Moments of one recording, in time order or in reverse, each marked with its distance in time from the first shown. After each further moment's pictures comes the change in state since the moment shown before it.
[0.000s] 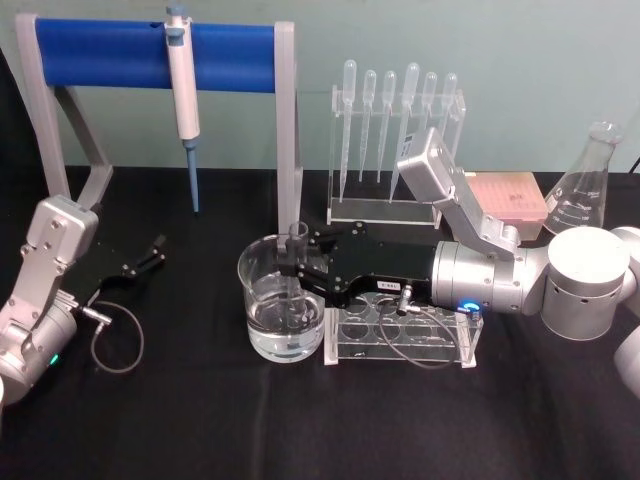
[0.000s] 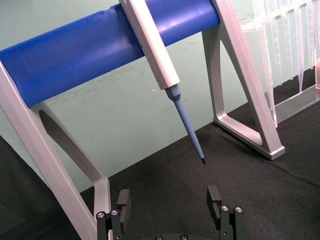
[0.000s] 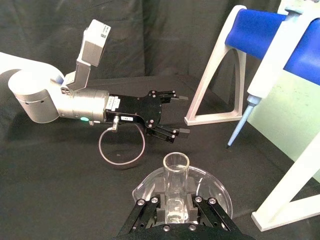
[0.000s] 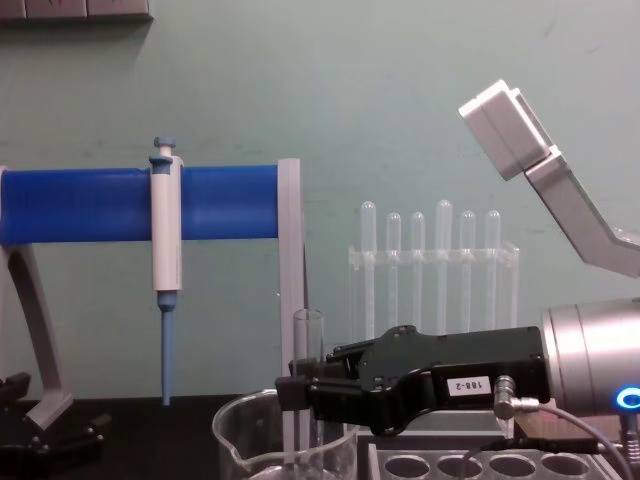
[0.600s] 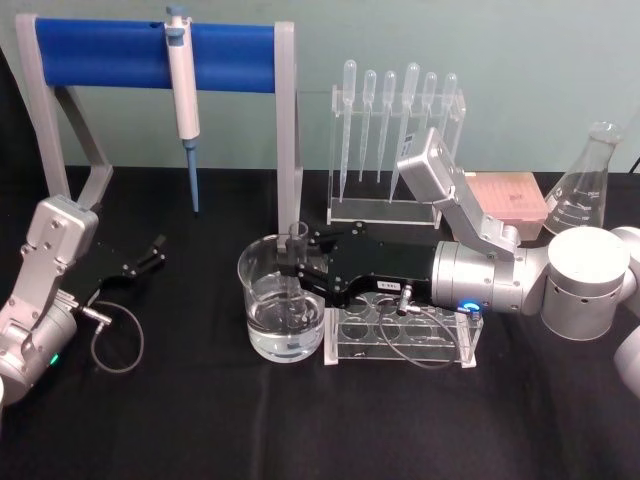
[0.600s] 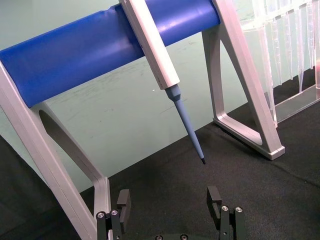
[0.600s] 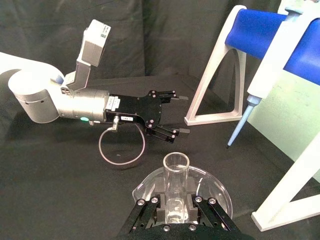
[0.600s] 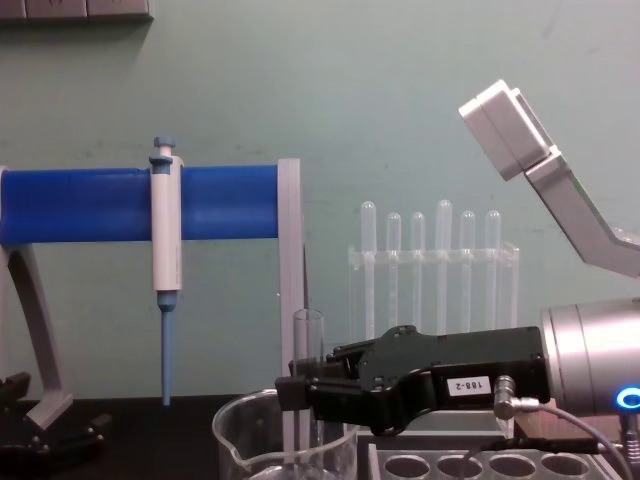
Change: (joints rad) left arm 0.000 0.000 0.000 0.000 0.000 0.000 0.000; right arm 0.000 0.000 0.000 0.000 0.000 0.000 0.000
